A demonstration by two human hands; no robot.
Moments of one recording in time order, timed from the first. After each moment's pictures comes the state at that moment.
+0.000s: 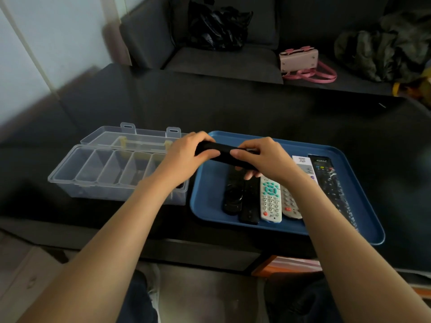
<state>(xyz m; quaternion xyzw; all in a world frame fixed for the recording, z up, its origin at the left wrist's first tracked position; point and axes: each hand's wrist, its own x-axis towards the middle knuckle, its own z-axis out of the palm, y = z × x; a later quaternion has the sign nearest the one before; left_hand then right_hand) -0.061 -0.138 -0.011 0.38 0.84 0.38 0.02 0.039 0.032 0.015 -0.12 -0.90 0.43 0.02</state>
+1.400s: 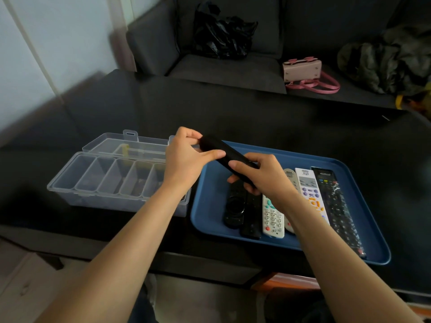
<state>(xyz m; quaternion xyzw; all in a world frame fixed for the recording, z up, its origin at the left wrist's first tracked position) -0.060 -0.123 -0.006 0.15 0.79 0.59 -0.01 0.037 0.016 0.005 -0.16 -0.80 0.58 0.06</state>
